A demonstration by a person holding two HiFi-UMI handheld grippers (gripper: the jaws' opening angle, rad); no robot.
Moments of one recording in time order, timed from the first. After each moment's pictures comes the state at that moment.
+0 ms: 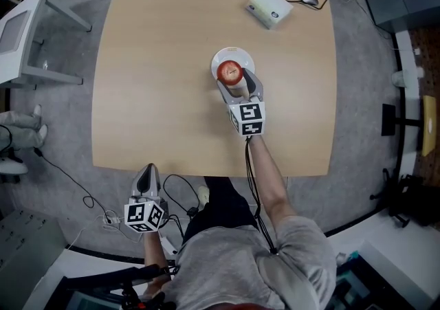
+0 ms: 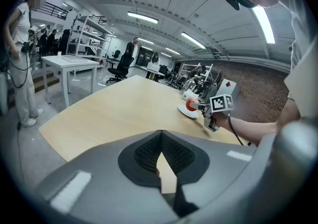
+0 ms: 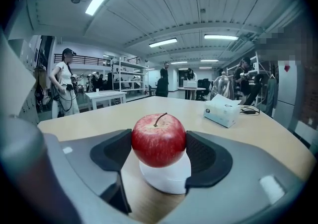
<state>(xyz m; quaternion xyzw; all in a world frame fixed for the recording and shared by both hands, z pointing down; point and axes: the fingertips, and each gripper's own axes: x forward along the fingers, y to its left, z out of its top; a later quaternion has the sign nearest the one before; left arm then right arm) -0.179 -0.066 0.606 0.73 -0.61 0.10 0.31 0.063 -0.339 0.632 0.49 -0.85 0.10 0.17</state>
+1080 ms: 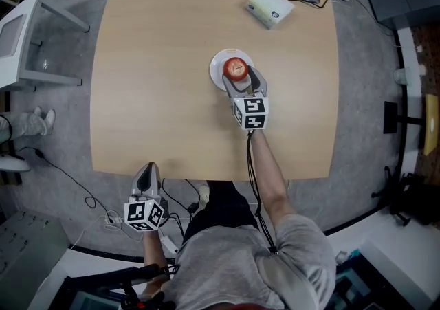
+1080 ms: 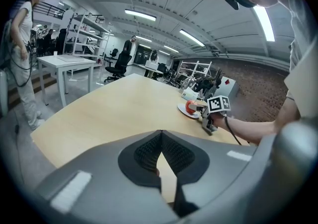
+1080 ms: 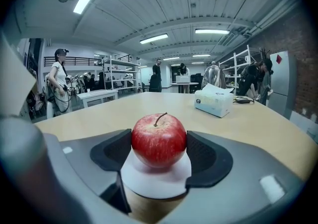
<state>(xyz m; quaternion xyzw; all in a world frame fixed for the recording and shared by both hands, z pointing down) -0.173 -0.091 0.613 0.73 -0.60 0.11 0.31 0.090 -0.371 0.665 0.52 -0.82 0.14 0.17</state>
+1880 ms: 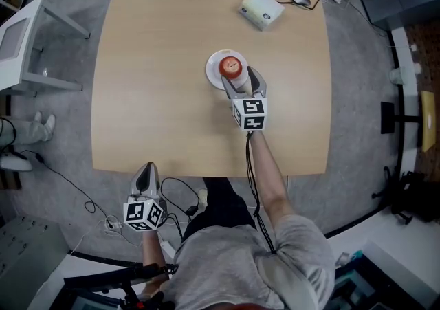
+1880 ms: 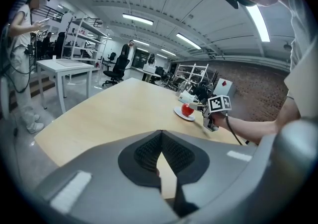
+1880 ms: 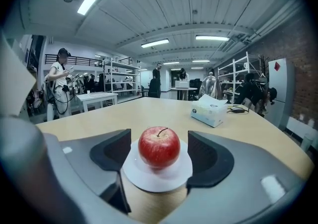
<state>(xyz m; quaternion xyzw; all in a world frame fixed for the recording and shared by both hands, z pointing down) -0.170 -0.076 0.593 0.74 -0.59 0.10 0.29 0.099 -0.353 0.629 0.53 -0.82 0.11 0.16</state>
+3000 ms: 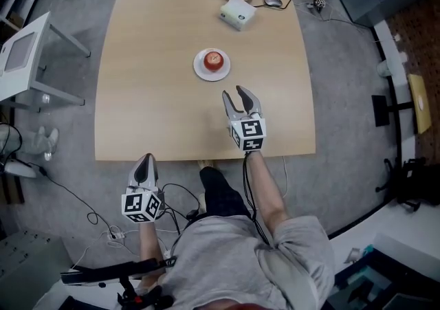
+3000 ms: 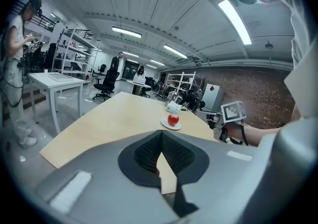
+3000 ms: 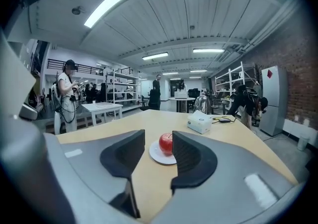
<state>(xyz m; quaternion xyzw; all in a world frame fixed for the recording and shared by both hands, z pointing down) -0.146 -0.035 0.525 0.78 -0.57 0.07 0.22 0.122 -0.212 0.536 0.54 -0.83 0.08 0.11</state>
